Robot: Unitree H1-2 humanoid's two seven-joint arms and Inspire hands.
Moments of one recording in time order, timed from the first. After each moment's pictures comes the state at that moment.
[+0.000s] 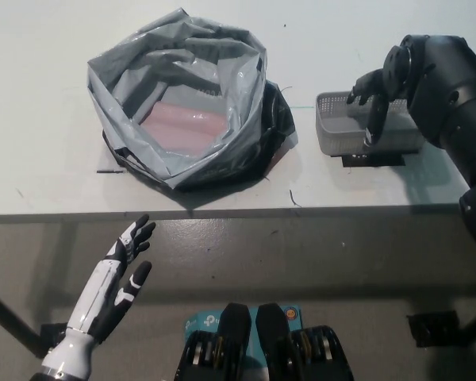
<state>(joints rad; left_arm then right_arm) -0.03 0.20 -0.04 -0.08 0.05 -0.19 -0.14 -1.41 -0.21 0.66 1.43 -0.60 0.11 0.63</state>
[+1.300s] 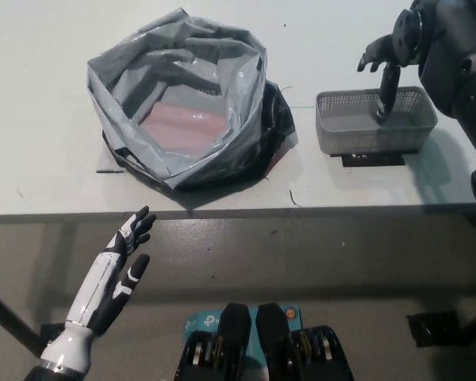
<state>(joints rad) -0.05 0.21 -0.04 -0.09 0.05 -0.19 -0.15 -1.49 -0.24 0.69 1.43 -0.63 0.08 0.68</state>
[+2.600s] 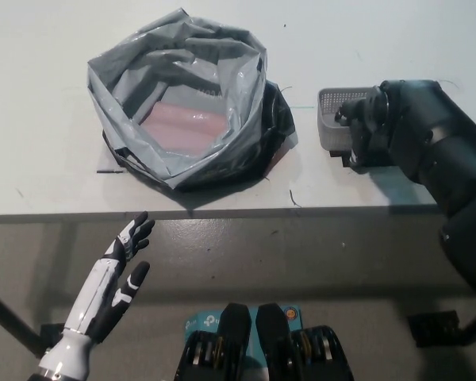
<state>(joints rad) -0.02 0.21 -0.04 -0.12 0.05 -0.19 -0.15 -1.34 -0.16 0.65 1.44 -0.63 0.13 0.48</state>
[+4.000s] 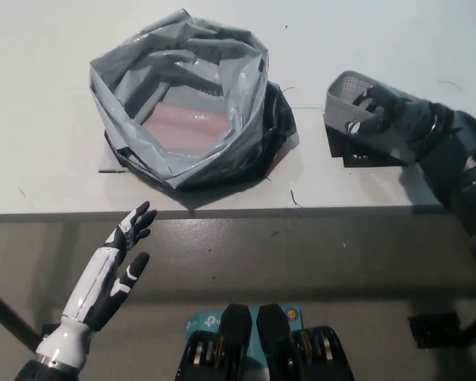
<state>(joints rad) -0.07 0.23 -0.04 -0.11 0.03 -0.18 -0.17 -1.24 -0.22 0.30 1.42 -0.45 0.11 0.19</state>
